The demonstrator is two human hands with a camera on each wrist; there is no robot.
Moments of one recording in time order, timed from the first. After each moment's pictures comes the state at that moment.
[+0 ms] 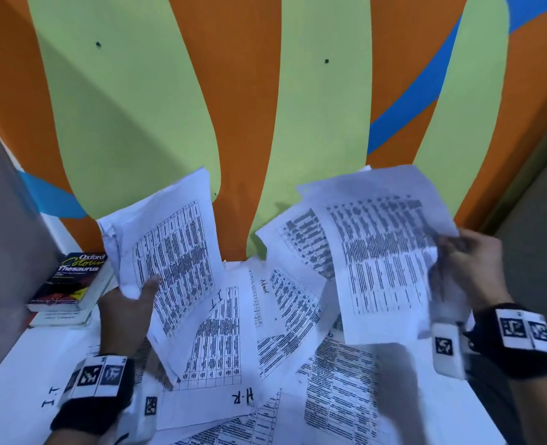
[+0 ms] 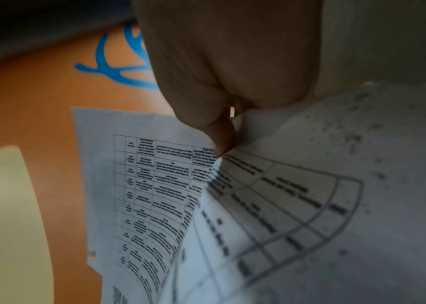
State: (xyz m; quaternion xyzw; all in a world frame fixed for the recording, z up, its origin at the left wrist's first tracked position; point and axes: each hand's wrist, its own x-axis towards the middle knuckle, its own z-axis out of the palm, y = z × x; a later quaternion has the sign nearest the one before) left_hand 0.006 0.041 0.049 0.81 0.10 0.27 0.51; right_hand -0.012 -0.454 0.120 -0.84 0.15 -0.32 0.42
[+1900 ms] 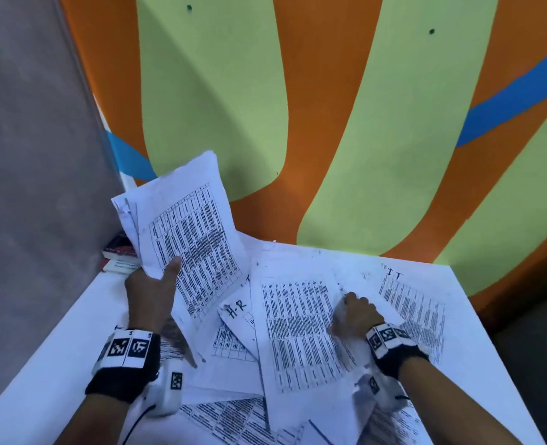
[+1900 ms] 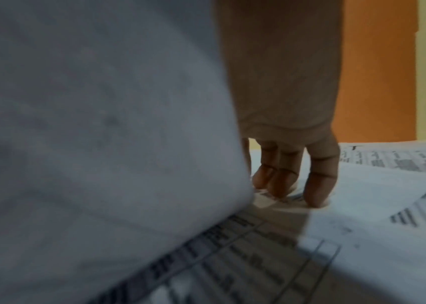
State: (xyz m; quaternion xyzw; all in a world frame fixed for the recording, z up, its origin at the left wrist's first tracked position) left_hand -0.019 0.079 0.042 0.78 0.23 0.27 0.51; right_hand 0.059 -0.272 -0.063 -0.98 0.11 0.18 0.07
